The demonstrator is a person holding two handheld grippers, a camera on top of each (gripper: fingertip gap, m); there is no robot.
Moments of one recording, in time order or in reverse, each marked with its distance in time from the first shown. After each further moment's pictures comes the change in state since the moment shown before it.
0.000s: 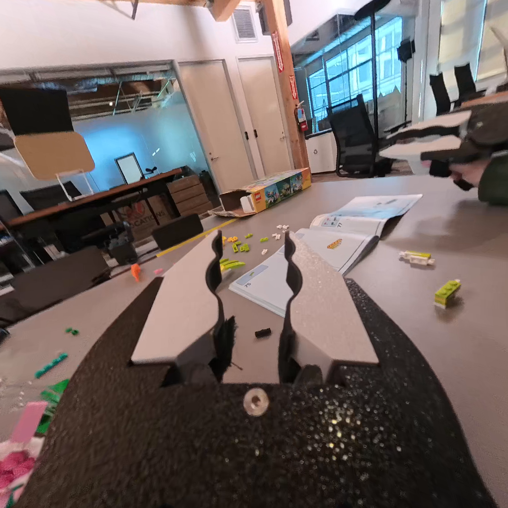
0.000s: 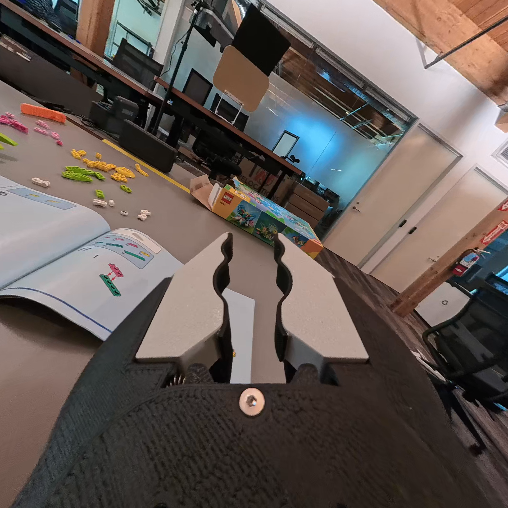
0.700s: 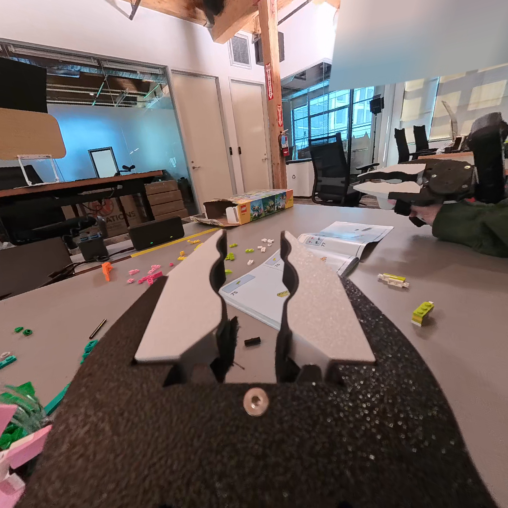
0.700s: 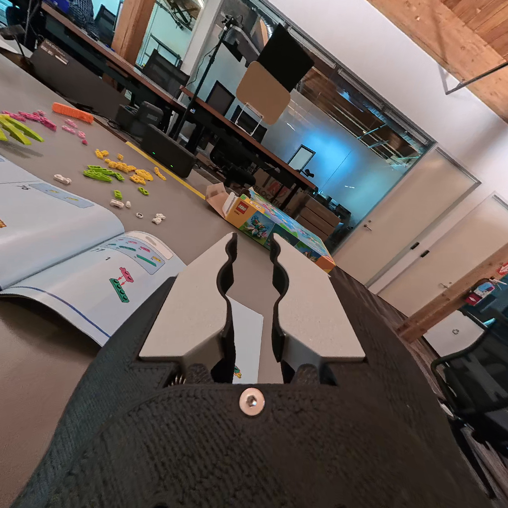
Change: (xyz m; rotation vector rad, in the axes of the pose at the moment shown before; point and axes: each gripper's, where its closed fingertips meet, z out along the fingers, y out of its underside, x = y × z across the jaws) left arm -0.008 -0.004 -0.001 0.068 0.056 -0.159; right arm -0.016 -0.006 0.013 0.045 -0.079 -0.051
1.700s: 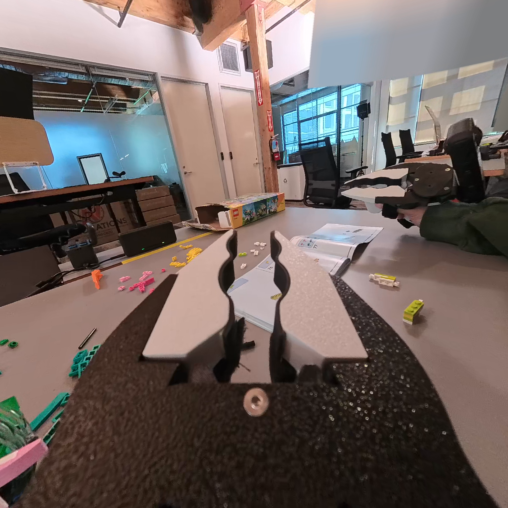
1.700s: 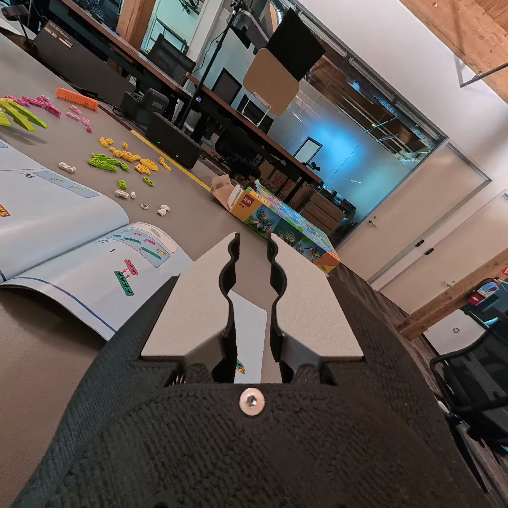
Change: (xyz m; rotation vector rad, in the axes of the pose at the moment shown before) left arm 0.007 -0.002 0.001 0.018 0.038 0.005; right arm -0.006 0.005 0.003 -0.034 -0.024 -0.018
